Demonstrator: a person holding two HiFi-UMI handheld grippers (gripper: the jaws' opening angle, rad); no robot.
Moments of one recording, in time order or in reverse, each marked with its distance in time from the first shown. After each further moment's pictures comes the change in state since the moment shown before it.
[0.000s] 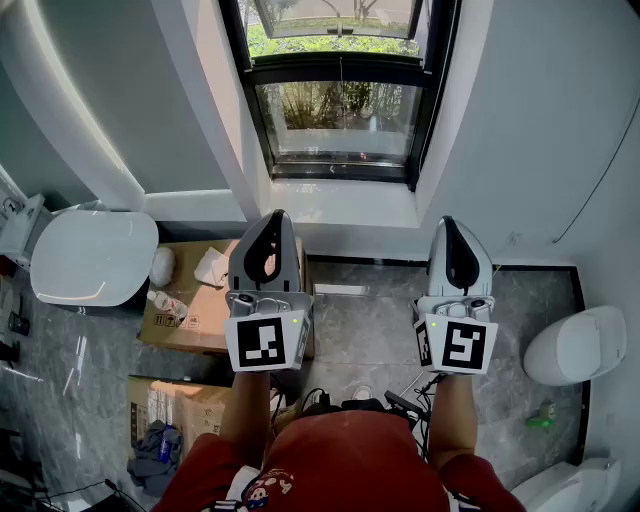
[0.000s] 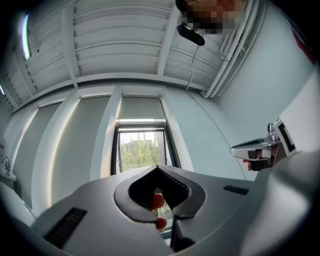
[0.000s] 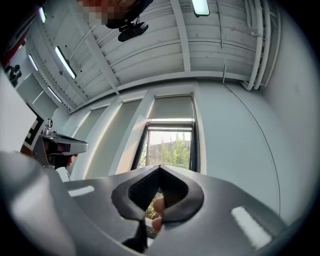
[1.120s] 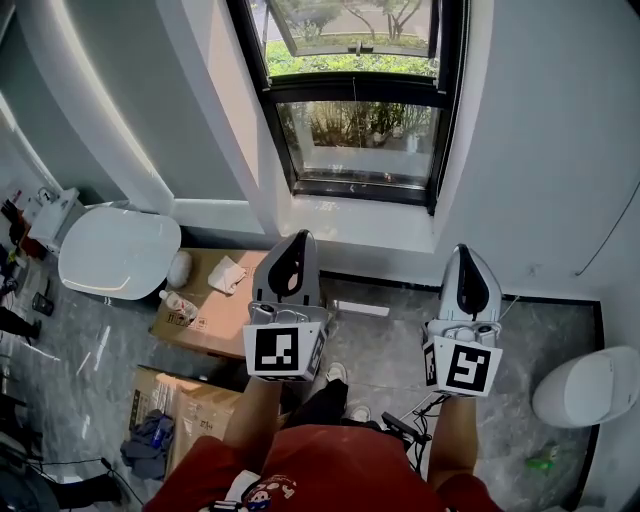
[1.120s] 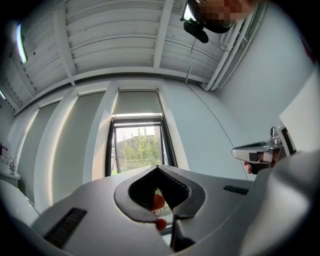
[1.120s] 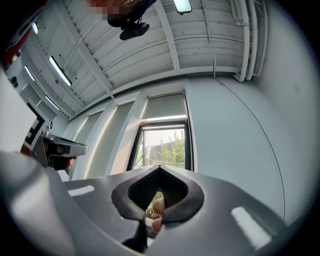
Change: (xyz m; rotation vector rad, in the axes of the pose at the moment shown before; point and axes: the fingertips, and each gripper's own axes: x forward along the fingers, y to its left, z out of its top) left arm 0.036 -0.085 -0.011 -0.004 0.060 0.036; right arm -0.005 -0.090 -0.034 0.068 -0.008 0.016
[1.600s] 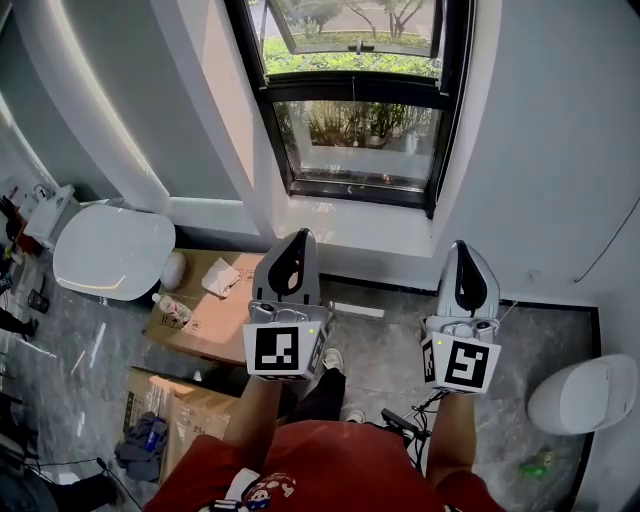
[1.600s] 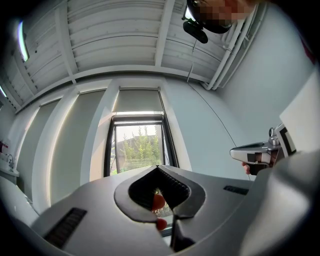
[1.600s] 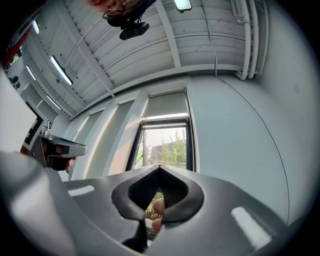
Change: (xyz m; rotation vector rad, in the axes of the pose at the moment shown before) left arm 0.027 0.003 -0.016 -0.011 -0.008 0.006; right arm 0.030 -0.005 -0.017 -0.007 -0.005 0.015
